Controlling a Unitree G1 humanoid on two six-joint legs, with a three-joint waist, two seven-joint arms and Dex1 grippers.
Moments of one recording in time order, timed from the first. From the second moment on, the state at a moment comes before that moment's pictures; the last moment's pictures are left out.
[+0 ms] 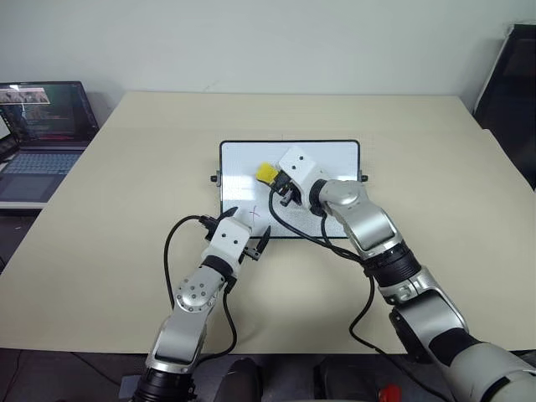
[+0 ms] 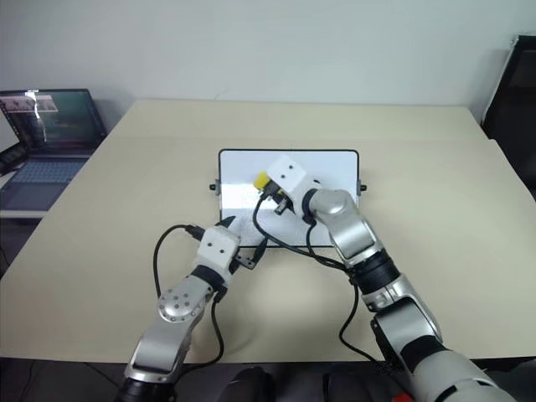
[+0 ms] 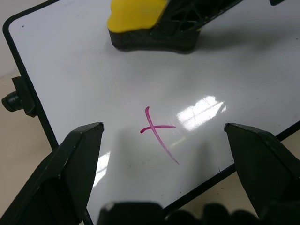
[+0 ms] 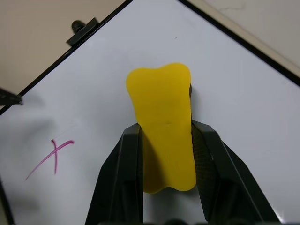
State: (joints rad) left arm -0.07 0.25 -0.14 -0.28 0.13 0.23 -0.25; right arm -0.86 -0.13 0.31 0.24 -0.10 0.55 0.48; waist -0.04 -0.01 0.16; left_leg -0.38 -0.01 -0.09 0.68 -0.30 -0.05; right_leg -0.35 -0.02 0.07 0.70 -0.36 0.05
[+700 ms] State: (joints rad) left arm -0.08 0.25 -0.14 -0.27 0.13 0.23 -0.25; right arm -0.80 -0.19 0.37 0.14 -0.10 0.59 0.58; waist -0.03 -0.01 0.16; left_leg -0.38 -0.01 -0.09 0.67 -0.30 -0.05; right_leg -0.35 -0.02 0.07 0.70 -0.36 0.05
